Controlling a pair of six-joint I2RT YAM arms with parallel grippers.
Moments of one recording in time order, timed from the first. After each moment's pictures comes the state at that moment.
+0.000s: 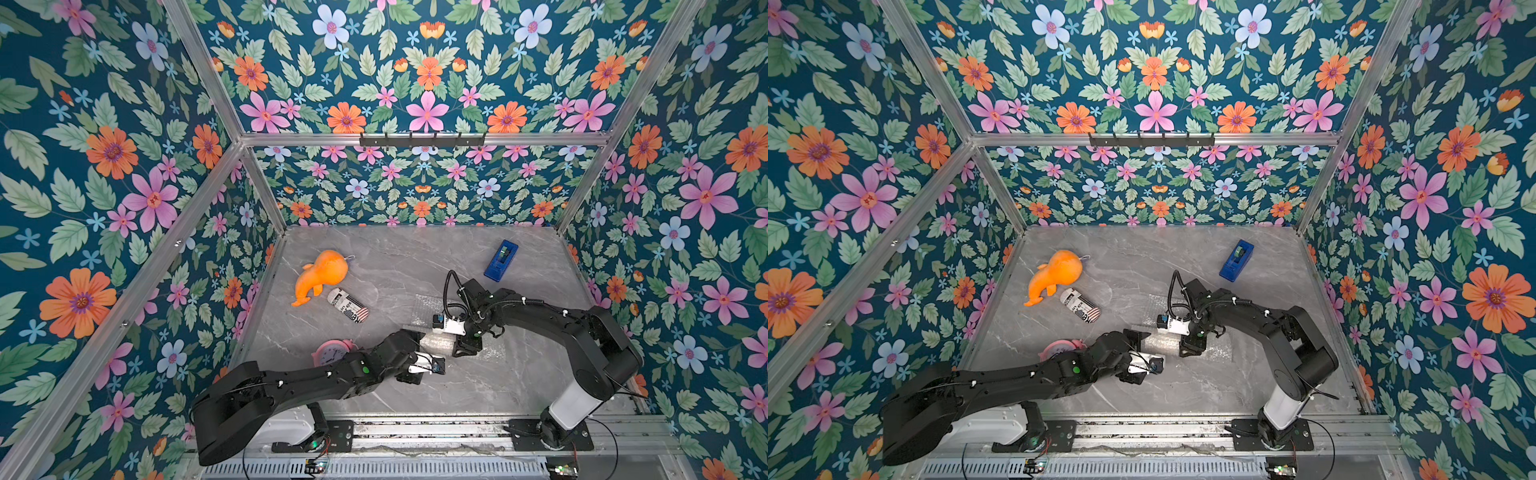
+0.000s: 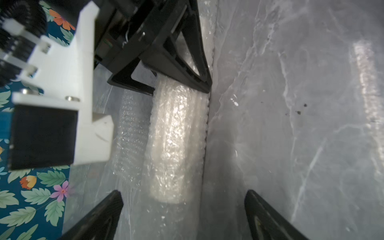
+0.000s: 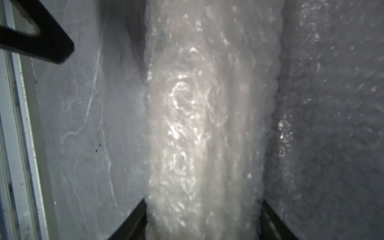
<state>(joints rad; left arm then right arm) -1.11 1.27 0.50 0.11 -0.14 0.81 0.56 1.68 0.99 -0.70 -0.42 -0.81</state>
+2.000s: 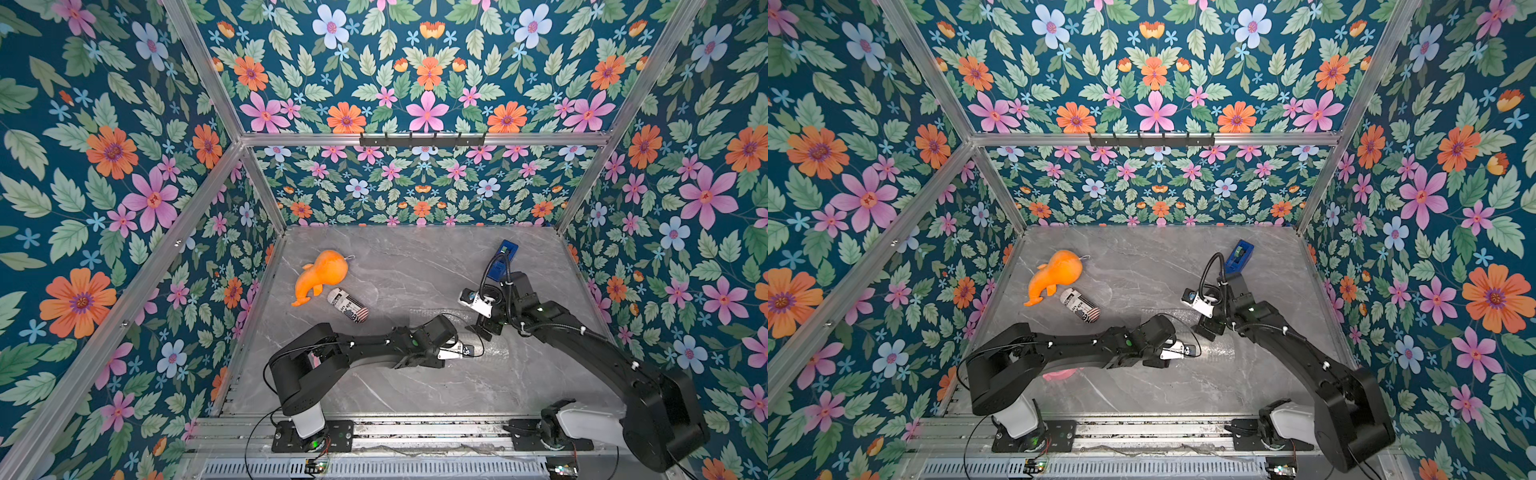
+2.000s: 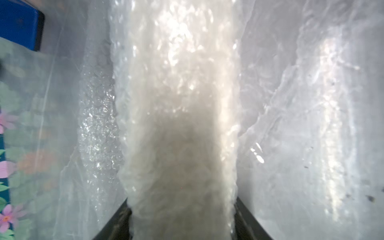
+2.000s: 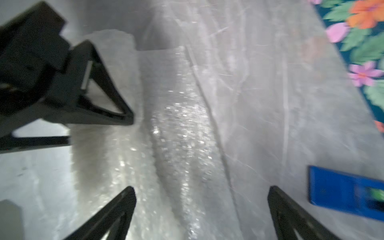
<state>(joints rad) -1.11 1.74 0.97 -0.24 -0.09 0.68 0.39 1.19 0.77 -0.35 -0.25 -0.72</state>
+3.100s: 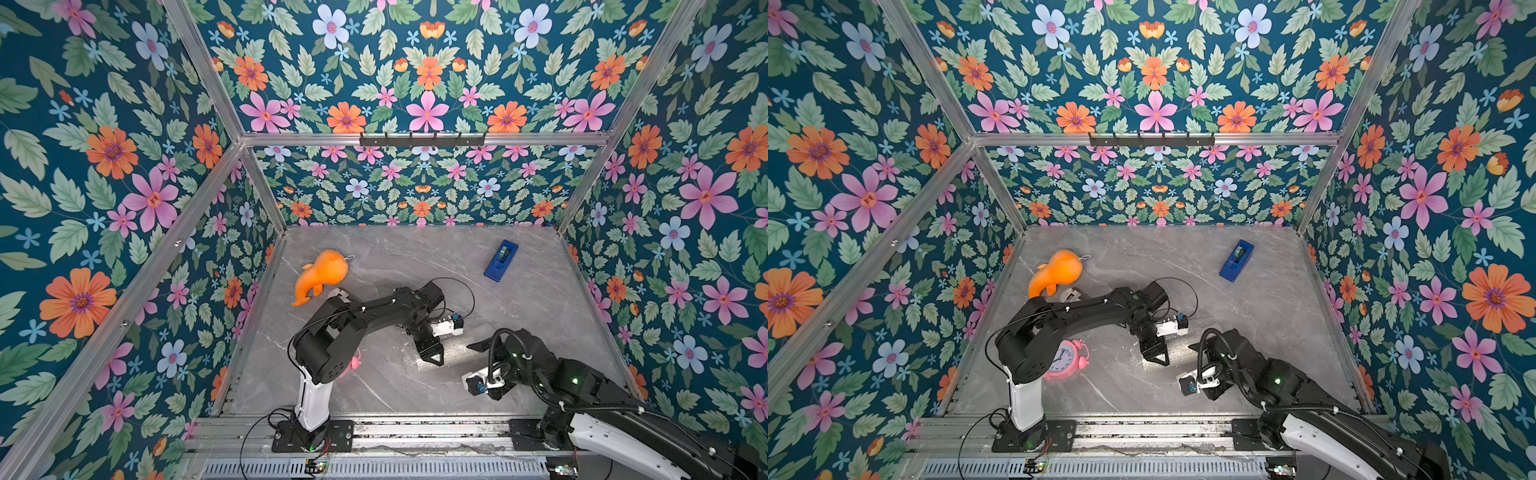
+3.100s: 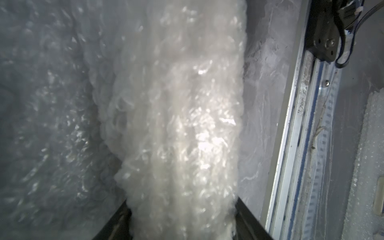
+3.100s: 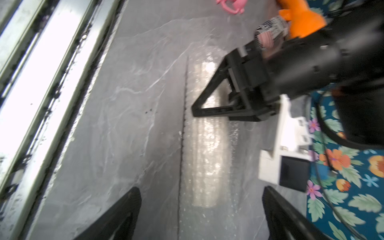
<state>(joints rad) -0.87 1.96 1.28 -0.79 0.53 0.44 0.88 0.74 0.50 -0.59 -0.11 -1.12</state>
